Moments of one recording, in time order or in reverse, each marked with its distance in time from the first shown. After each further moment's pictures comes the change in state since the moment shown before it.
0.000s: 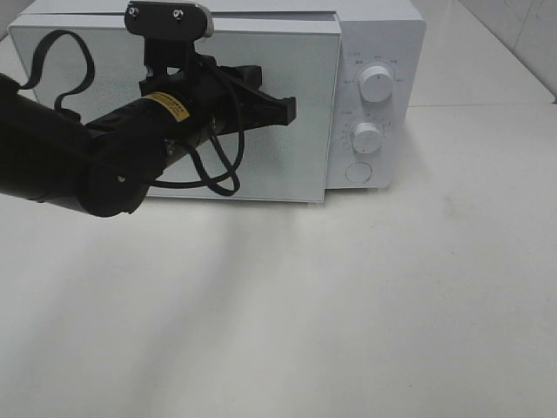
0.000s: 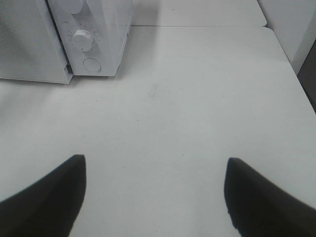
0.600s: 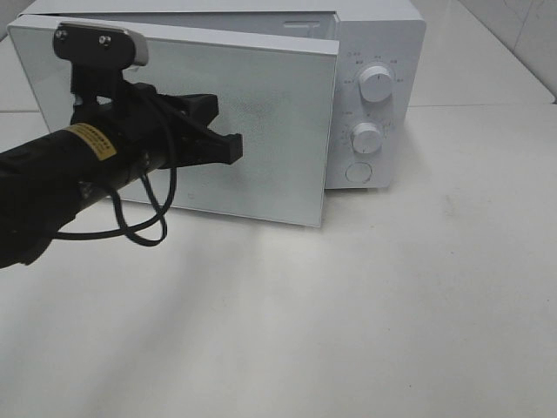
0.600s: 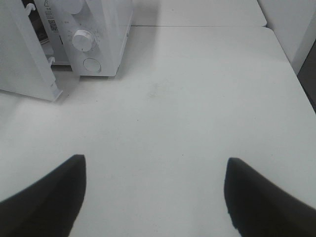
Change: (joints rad) left arm 0.033 -0.179 0.266 0.101 -0.030 -0.058; right arm 0.000 0.000 0.000 0.000 0.000 0.000
